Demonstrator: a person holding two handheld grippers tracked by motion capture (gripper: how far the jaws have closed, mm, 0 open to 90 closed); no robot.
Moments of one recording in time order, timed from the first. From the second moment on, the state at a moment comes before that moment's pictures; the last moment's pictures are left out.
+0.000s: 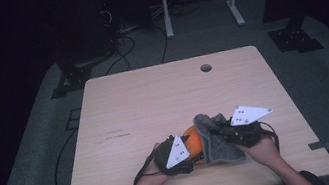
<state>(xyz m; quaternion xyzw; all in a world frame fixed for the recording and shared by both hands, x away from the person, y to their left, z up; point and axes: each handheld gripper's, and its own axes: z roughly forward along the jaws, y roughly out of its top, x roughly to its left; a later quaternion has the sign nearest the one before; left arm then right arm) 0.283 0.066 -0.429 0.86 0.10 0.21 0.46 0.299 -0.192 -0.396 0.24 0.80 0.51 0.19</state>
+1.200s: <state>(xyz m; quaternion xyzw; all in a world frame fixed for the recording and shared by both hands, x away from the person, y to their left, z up) 0.292 0.071 -0.432 0.86 0.11 0.22 0.45 0.316 -0.214 -0.417 0.30 0.79 0.52 0.13</state>
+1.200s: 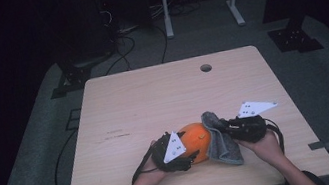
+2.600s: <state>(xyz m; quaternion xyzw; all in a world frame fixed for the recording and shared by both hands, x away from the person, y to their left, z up) 0.333 0.105 -0.440 0.78 0.33 0.07 0.53 0.303 -0.180 -0.426 0.25 0.82 0.49 0.16</state>
